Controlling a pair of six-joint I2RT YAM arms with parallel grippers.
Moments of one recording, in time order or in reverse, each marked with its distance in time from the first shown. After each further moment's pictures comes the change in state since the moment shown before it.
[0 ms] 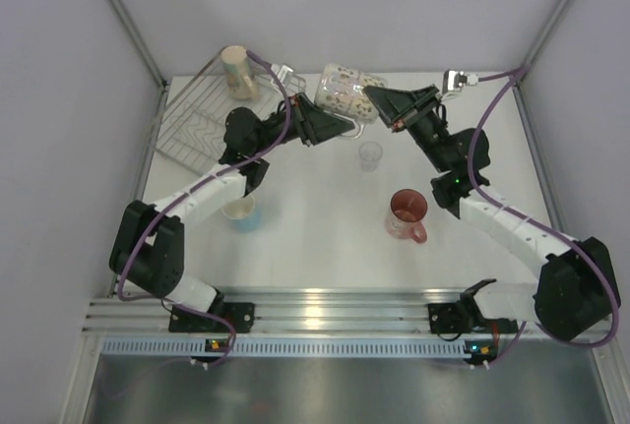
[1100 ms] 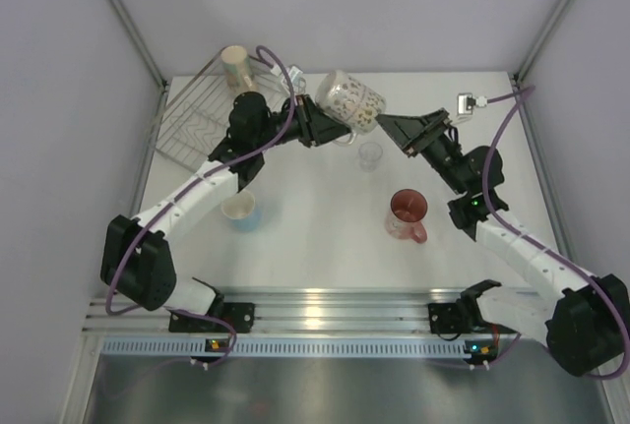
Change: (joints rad) left arm -0.008 -0.080 0.093 -0.600 -0.135 0.356; right arm -0.080 -0.182 -0.193 -0.170 -0.082 -0.147
